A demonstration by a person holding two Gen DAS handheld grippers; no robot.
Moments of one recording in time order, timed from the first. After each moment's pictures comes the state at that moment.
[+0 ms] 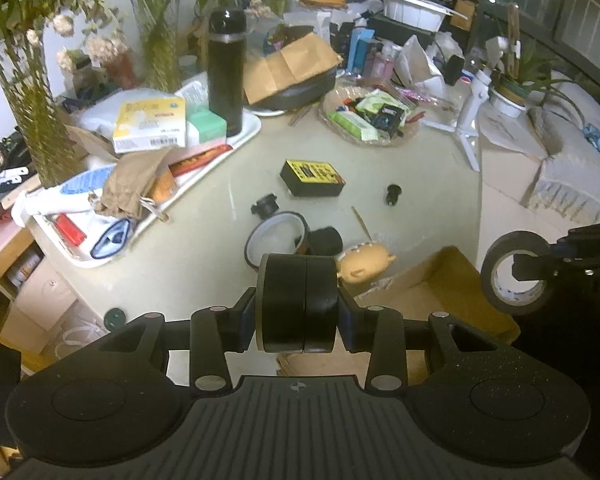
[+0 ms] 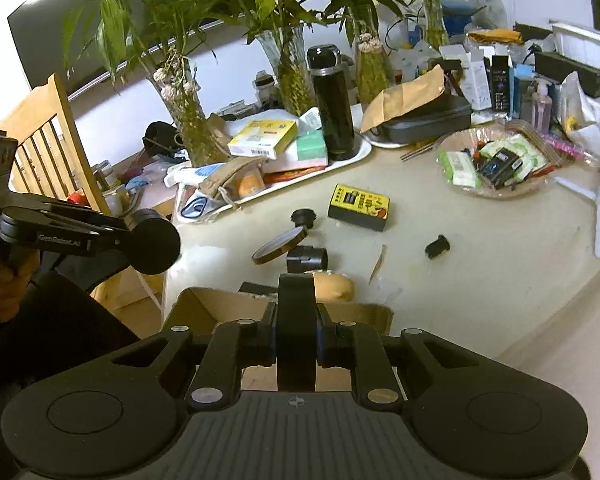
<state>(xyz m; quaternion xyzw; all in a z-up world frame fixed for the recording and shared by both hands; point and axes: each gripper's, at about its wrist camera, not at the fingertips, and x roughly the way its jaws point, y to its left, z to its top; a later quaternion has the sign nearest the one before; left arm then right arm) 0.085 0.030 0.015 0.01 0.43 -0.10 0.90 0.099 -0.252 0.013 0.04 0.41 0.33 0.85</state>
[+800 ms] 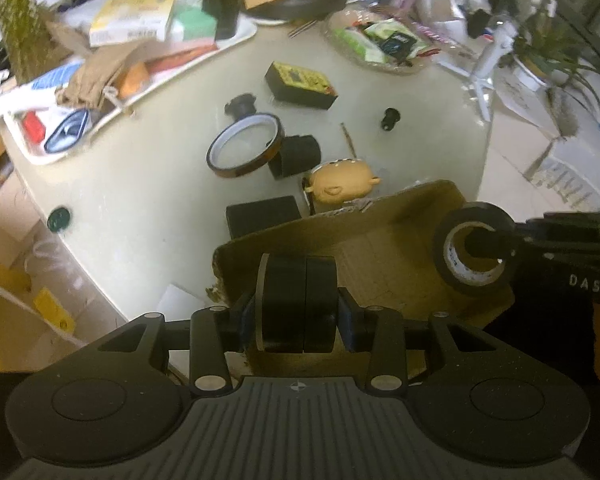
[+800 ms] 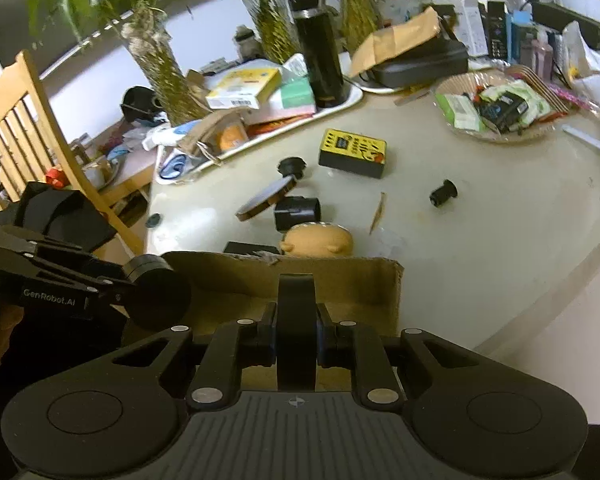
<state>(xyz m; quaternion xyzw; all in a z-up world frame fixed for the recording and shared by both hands) 0.089 -0.001 -0.035 -0.05 0.54 -0.08 0.84 0.114 -0.231 -0.029 0.04 0.48 0.31 0.82</state>
